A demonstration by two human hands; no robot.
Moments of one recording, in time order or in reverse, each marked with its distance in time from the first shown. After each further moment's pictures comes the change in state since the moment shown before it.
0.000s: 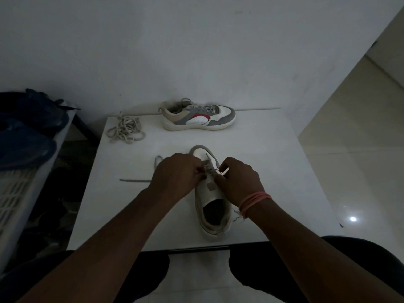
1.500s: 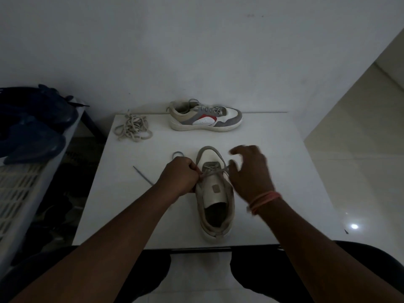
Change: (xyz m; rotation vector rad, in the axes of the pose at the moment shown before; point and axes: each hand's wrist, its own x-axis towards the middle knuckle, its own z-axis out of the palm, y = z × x) left_hand 0.001 -0.006 0.007 -0.824 -0.136 -0.551; right_hand 0.009 0.003 -0.008 0.068 0.213 -0.054
